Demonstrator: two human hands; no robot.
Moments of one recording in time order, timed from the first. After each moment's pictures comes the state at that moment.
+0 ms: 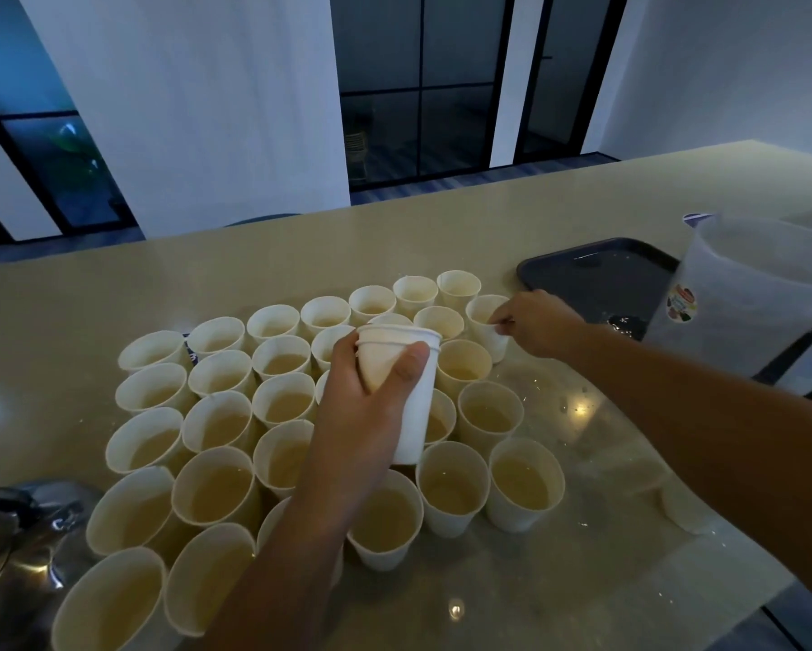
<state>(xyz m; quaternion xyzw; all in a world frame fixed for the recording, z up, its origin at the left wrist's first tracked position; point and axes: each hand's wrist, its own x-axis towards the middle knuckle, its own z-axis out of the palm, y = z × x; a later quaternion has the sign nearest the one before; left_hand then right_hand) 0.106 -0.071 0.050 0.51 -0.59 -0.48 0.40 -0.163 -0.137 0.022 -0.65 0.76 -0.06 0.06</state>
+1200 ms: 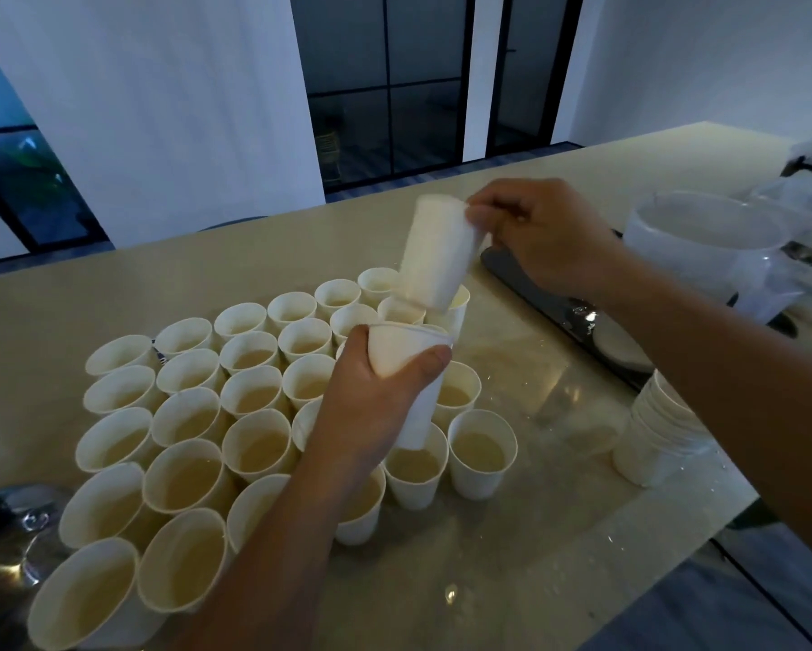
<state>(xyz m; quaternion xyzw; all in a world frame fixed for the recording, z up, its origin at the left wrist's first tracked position) 0.080 -0.047 0.057 0.45 -0.62 -0.52 0.37 -0.126 -0.049 0.141 -0.65 0.66 -0.37 0.07</state>
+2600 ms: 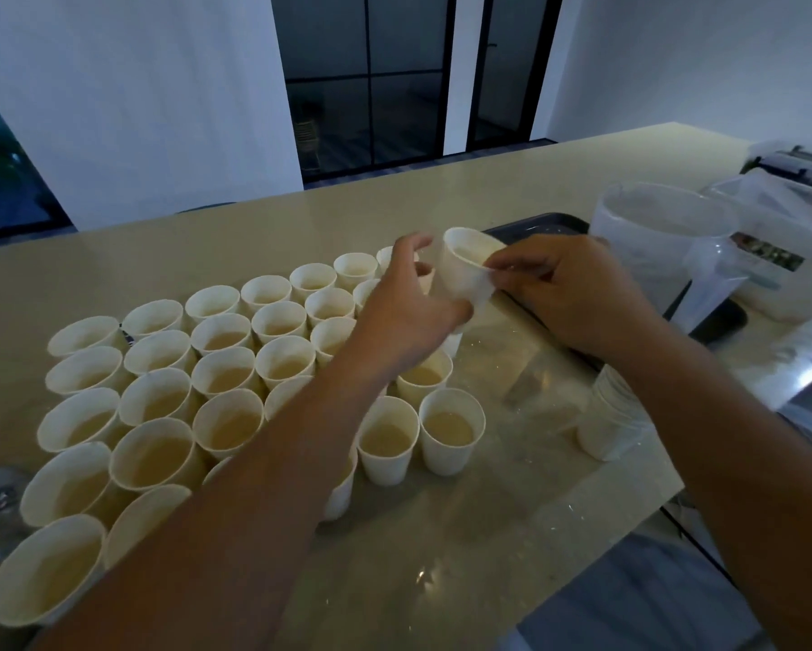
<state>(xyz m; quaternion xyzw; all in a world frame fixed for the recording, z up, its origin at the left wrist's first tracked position) 0.025 -0.068 0.081 0.39 -0.74 -0.45 0.31 -0.133 0.017 0.110 -0.61 0.74 -0.30 0.03</state>
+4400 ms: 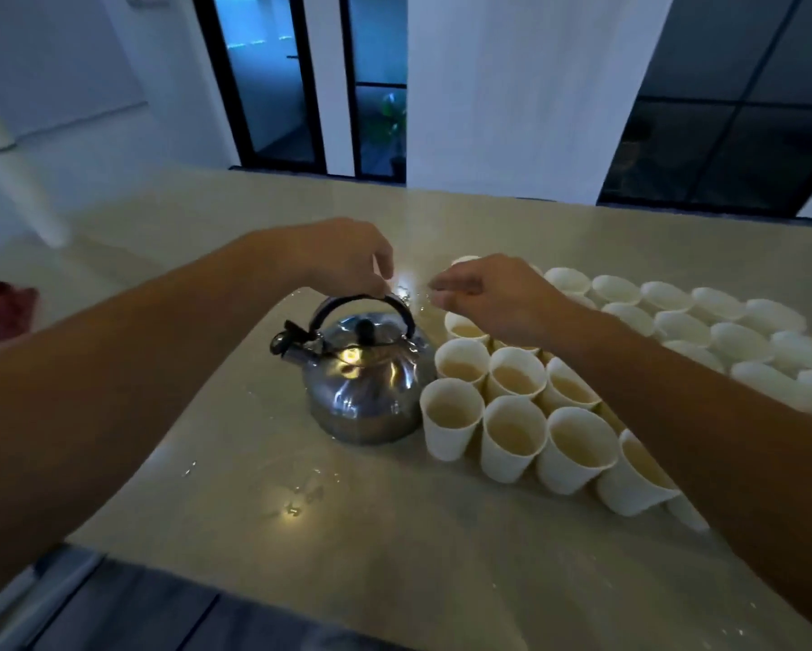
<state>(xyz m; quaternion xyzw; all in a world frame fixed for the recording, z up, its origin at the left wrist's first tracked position) 0.423 -0.077 0.141 0.65 -0.75 -0.10 -0.02 0.213 -0.095 0.093 -0.83 0.46 -0.19 0.25</state>
